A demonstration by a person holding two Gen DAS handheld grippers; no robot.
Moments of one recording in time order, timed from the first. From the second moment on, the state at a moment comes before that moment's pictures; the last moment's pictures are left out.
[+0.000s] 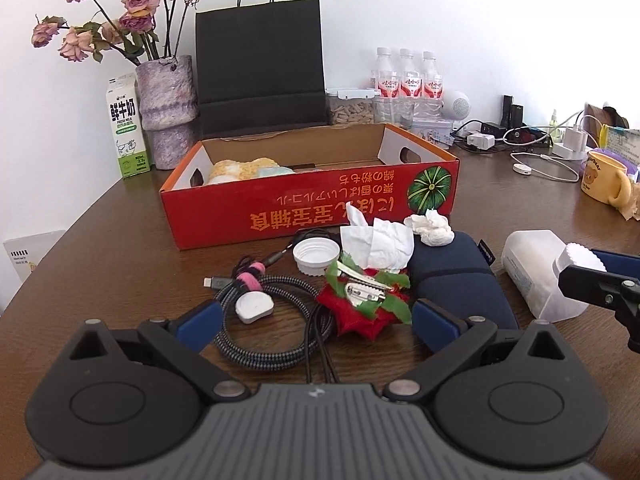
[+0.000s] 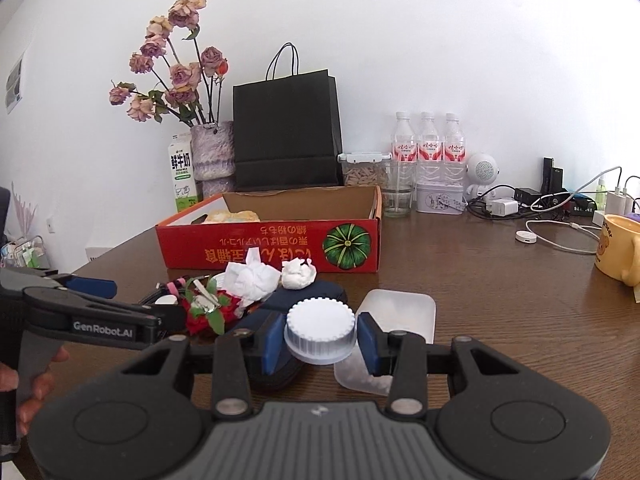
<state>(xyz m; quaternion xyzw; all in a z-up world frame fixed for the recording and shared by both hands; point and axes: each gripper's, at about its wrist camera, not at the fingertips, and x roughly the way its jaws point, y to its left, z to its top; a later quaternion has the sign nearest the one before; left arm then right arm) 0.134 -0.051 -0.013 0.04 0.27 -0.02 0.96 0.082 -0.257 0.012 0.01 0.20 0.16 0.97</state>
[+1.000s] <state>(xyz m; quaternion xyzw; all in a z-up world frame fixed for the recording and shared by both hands) 0.163 -0.065 -0.021 0.05 0.29 -0.06 0.95 0.104 -0.263 0.009 0.02 0.22 0.16 0.96</state>
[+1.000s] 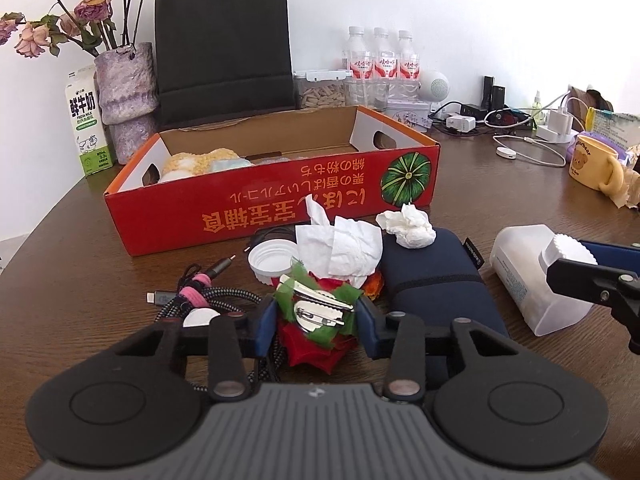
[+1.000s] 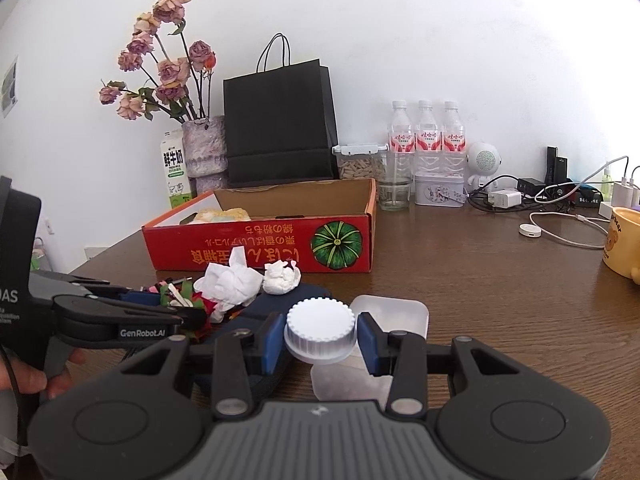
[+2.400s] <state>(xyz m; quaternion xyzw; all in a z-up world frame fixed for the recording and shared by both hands) 0.201 0.021 0.082 -0.07 0.15 -0.03 0.99 0.203 -0.152 0.101 0.00 0.12 0.22 0.97</state>
